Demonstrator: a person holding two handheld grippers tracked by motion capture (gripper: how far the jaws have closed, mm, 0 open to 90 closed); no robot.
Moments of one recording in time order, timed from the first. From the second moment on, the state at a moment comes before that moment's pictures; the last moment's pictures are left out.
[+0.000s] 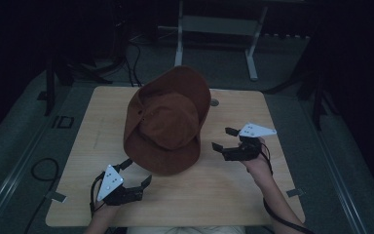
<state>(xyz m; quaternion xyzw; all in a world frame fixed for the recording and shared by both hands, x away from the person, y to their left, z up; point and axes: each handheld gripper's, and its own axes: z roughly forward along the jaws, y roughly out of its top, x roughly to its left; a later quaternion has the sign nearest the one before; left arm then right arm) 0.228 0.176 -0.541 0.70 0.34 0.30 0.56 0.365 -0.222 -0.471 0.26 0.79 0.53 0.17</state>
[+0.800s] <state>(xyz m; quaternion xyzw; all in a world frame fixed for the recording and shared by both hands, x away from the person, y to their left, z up) 0.236 0.175 -0.554 0.72 0.34 0.29 0.53 0.338 -0.297 -0.548 0.33 0.79 0.49 0.19</state>
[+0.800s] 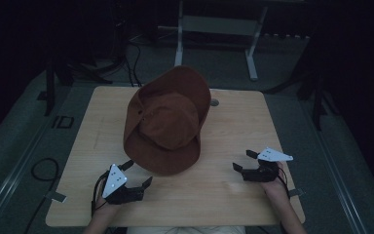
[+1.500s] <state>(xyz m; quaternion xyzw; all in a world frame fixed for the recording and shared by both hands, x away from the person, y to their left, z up) 0.236 0.172 -0.558 0.73 0.34 0.27 0.52 0.309 -0.343 -0.558 0.38 0.76 0.49 0.21</state>
